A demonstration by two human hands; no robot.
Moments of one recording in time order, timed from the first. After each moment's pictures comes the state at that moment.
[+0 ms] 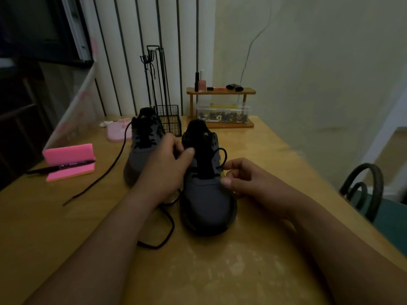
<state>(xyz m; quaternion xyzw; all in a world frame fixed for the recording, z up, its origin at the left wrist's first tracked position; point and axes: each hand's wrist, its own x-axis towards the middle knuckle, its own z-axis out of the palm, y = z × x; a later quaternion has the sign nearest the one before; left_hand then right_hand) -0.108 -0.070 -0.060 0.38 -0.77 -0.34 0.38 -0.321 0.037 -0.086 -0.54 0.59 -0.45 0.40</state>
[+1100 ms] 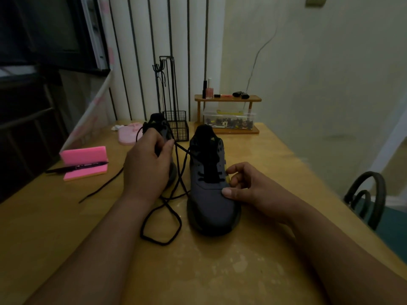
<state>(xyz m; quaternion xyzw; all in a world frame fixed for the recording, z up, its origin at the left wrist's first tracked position) -0.075 -0.085 -0.063 0.36 -0.75 -0.11 0.55 -0.311 0.040 -0.083 -0.56 0.61 -0.42 0.38</state>
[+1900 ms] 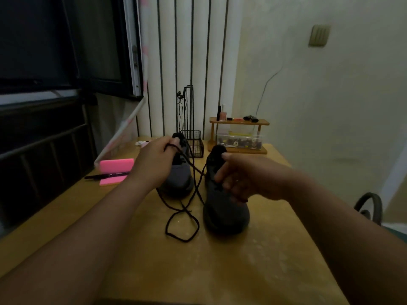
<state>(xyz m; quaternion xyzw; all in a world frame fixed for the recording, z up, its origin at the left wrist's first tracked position) -0.026 -0.083 -0.006 0.39 -0.77 -0.21 0.45 -0.246 0.051 0.027 -0.55 0.62 -0.34 0.45</state>
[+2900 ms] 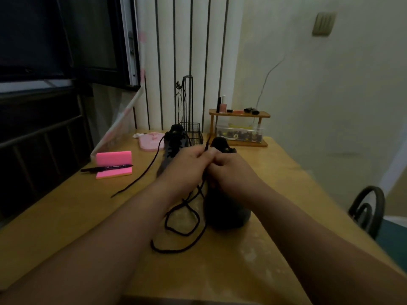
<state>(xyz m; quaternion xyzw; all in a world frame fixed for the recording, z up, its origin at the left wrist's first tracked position) -0.068 -0.037 -0.019 0.30 -0.76 -0.47 0.35 -0.202 0.029 -0.016 -0.59 0.63 -0.45 0.24</state>
